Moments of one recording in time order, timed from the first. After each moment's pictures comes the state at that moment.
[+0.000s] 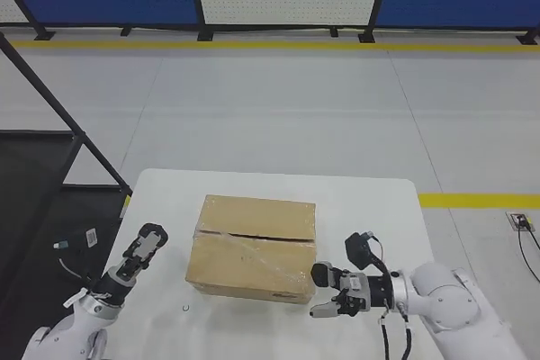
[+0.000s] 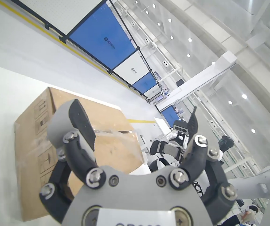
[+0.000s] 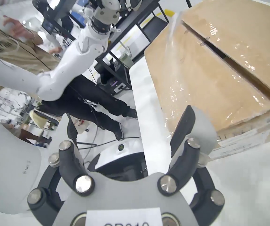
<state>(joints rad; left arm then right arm) 1.40 -1.12 -1.69 -1.72 -0.06 -0.57 -0.44 -1.01 -1.07 1.24 -1.62 -0.09 -0.77 1.05</state>
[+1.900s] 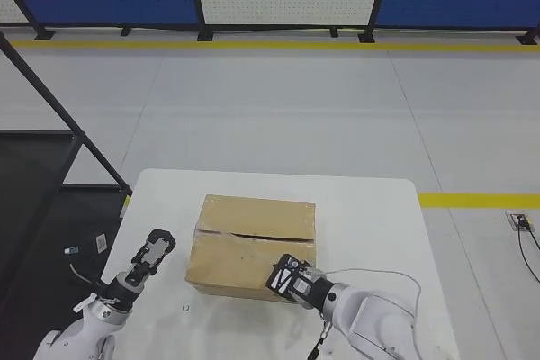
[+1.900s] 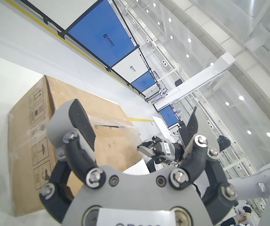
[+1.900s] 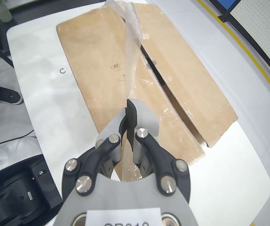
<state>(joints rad) 1.41 -1.12 -1.65 -1.73 -0.05 -0.59 -0.41 -1.03 -1.16 0.96 -1.91 -1.24 -0.33 0.63</state>
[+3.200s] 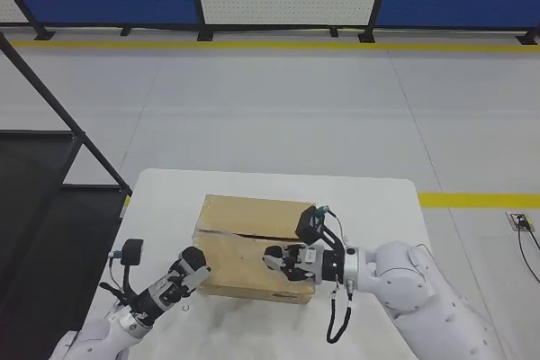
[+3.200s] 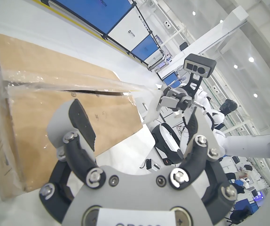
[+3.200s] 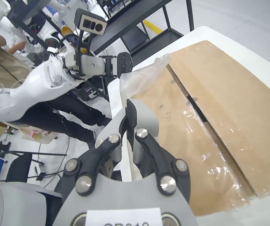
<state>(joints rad) 1.42 -1.11 -1.56 -1.79 0.11 -0.60 -0.52 -0.82 -1.17 1.03 -1.64 -0.33 -0.52 0.77</state>
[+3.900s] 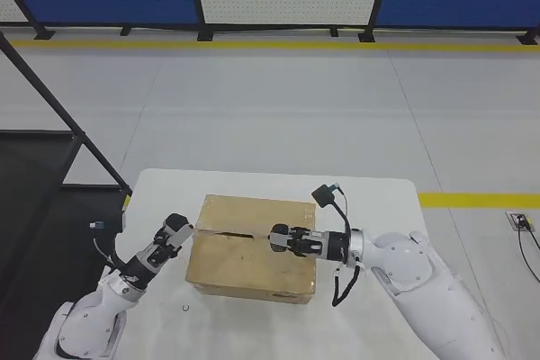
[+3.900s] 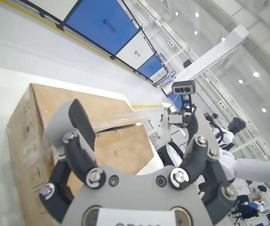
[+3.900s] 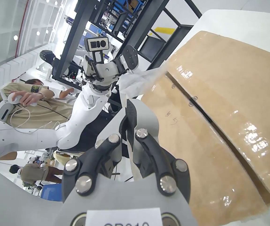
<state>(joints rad) 1.24 -1.11 -1.56 -1.66 0.06 -0.54 -0.44 -0.72 -1.19 1.02 -1.45 0.06 -0.38 0.87</state>
